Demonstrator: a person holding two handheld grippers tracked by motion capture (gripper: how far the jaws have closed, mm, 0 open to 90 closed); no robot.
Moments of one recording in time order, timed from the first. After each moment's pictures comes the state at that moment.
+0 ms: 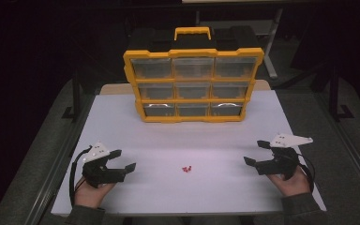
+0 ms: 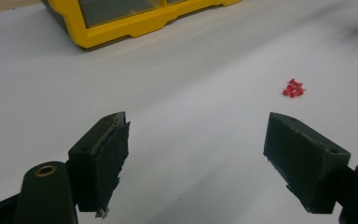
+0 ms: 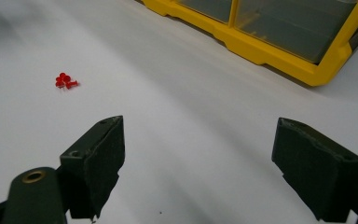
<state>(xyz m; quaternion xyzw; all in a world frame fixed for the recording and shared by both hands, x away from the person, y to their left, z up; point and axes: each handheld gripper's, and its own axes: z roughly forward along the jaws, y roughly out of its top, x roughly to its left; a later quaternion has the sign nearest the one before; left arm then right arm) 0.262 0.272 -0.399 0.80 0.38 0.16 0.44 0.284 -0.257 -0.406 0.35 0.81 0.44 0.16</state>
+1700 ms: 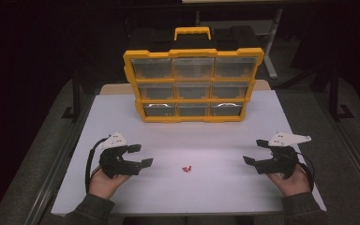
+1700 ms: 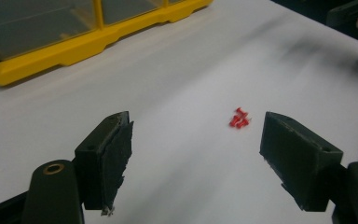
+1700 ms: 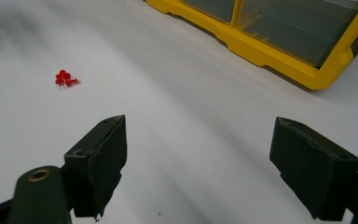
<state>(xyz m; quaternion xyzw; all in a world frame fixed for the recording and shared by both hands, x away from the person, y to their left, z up) 0.287 0.227 -0.380 0.81 0.34 0.08 0.47 0.286 -0.254 -0.401 0.35 0.81 0.44 0.16</state>
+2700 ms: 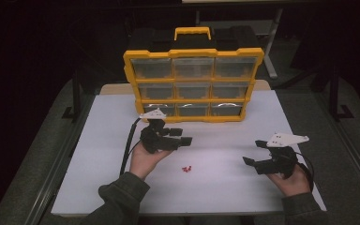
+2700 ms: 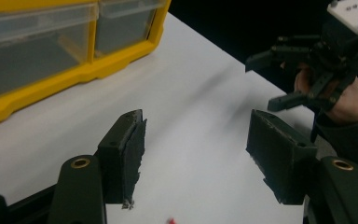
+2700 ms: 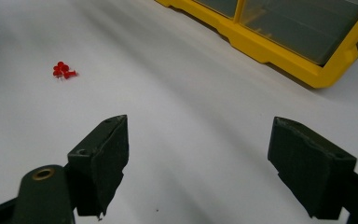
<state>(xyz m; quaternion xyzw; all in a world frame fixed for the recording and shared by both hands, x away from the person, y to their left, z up) 0.342 0.129 -0.356 0.79 0.33 -0.02 0.51 0.286 -0.252 -0.404 0.34 0.82 0.43 0.16</state>
